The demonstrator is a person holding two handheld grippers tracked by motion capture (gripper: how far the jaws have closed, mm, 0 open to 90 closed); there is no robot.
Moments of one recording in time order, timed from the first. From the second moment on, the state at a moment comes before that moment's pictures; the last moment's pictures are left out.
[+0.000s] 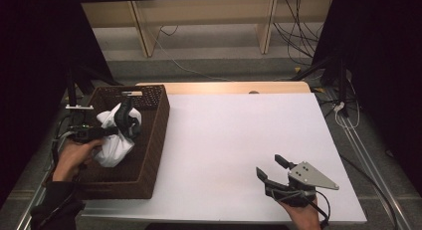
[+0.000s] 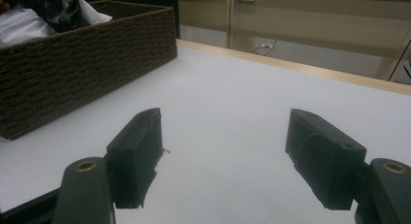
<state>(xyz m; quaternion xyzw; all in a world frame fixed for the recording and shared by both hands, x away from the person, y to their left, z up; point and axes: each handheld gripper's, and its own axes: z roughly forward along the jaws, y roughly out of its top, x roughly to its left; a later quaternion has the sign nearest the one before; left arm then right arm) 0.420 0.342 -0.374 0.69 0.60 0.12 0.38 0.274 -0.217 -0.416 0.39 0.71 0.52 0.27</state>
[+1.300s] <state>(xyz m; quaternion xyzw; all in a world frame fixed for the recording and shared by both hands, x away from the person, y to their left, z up) 0.400 0.305 -0.330 0.68 0.52 0.10 0.50 0.273 -0.218 -0.416 0.39 0.71 0.52 0.27</state>
